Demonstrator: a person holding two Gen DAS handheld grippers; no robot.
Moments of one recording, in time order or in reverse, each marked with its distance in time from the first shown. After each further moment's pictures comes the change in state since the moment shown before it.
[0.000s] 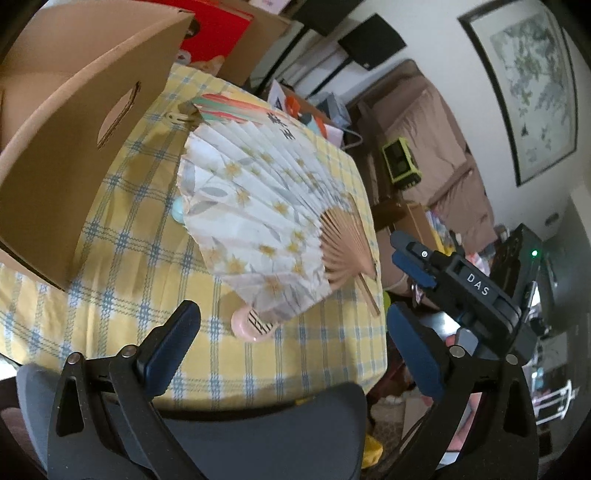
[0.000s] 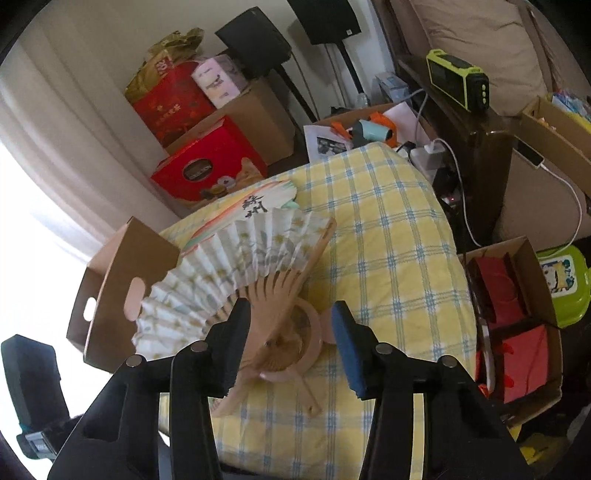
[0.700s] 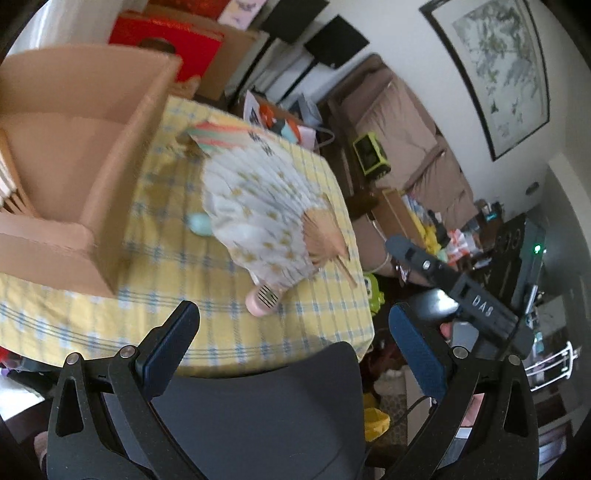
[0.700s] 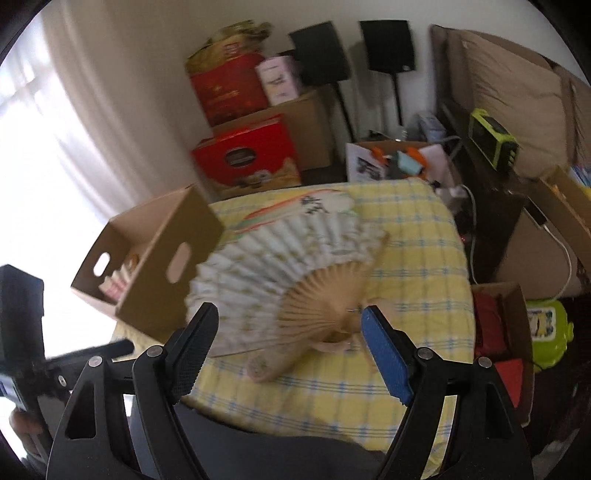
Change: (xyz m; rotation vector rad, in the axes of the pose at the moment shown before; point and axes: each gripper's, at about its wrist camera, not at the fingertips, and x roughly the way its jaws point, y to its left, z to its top) left arm -0.063 0.003 0.000 0.128 0.033 -0.056; right arm -0.046 0.075 -0.028 -0.218 -0.031 -0.028
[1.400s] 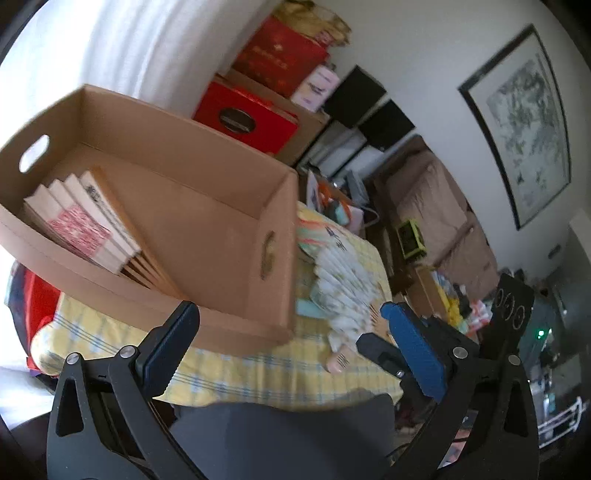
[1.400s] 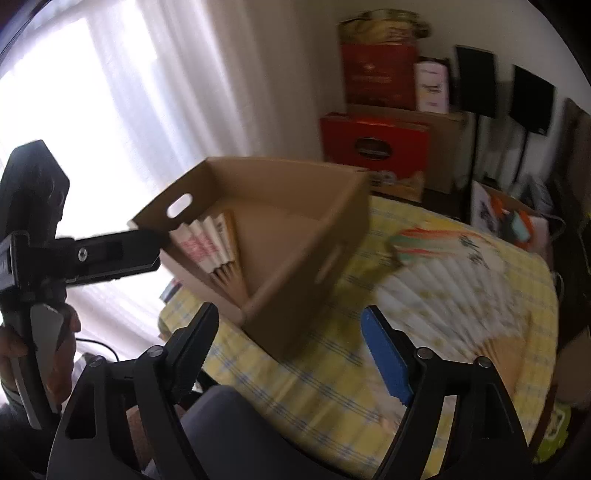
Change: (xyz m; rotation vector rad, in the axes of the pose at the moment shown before) left arm -0.101 0.080 0.038 -0.111 -0.259 0.099; right arm 0.051 0.164 0.002 -0.370 0.067 0.195
